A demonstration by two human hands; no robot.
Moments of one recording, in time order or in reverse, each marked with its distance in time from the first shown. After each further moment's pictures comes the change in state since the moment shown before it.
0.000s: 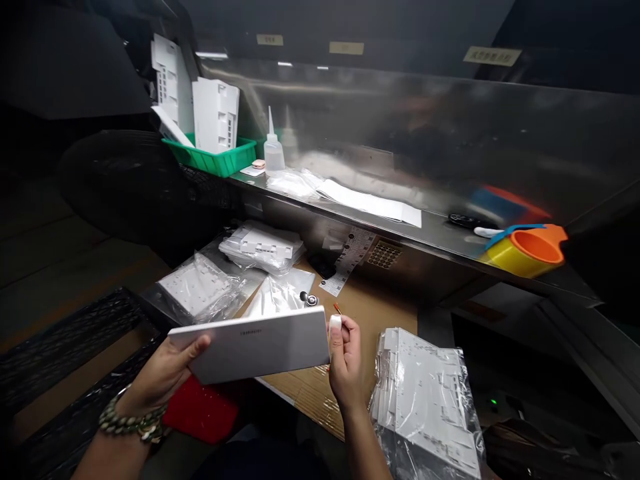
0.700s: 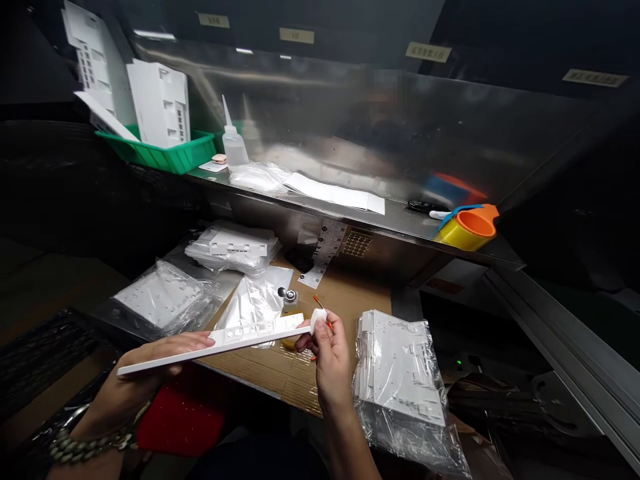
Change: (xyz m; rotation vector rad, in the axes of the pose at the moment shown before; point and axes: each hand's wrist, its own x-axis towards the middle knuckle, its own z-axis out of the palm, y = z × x) left_hand 0.013 0.002 -0.003 0.285 -0.471 0.481; right_hand -0.018 -0.031 -0.003 0.328 -0.067 0.217
